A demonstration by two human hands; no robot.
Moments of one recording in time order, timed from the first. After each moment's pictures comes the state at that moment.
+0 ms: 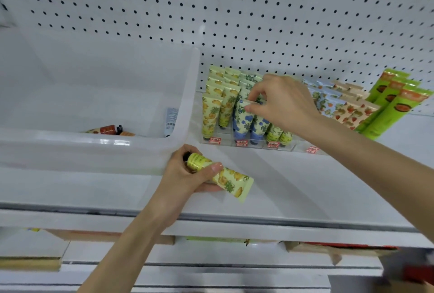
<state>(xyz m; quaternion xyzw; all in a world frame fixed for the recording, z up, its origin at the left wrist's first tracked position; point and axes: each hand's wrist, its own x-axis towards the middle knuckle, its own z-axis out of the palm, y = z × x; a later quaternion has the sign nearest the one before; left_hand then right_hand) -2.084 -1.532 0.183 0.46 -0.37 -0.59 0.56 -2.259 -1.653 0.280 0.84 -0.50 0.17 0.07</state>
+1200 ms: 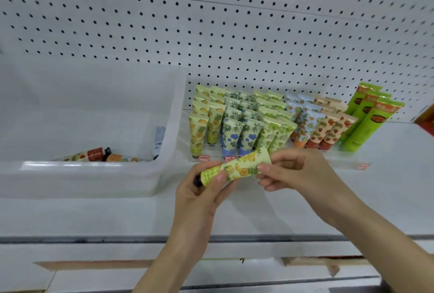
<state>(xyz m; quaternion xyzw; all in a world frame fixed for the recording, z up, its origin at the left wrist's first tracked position) -2.138 -1.524 0.193 0.34 -0.26 -0.60 0.68 -2.303 -1.554 0.268 0.58 -0.51 0.37 -0.52</state>
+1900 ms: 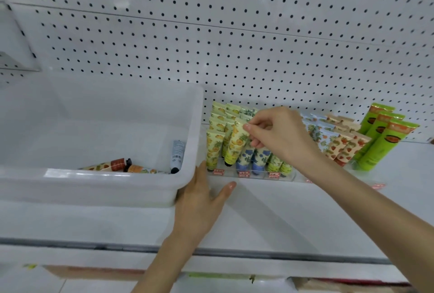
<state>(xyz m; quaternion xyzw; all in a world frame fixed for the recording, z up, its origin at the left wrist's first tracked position) -2.098 -1.565 0.156 0.68 -0.61 -0.18 0.36 -2.249 -1.624 0.301 0.76 -0.53 0.33 -0.21</state>
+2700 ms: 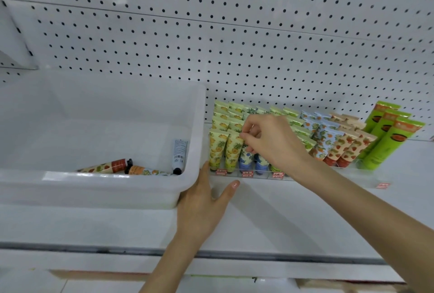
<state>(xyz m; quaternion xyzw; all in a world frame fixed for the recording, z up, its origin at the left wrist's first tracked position) -2.096 -1.568 0.150 0.67 -0.60 -0.19 0.39 -2.236 -1.635 0.280 0.80 -0.53 0.26 -0.14</state>
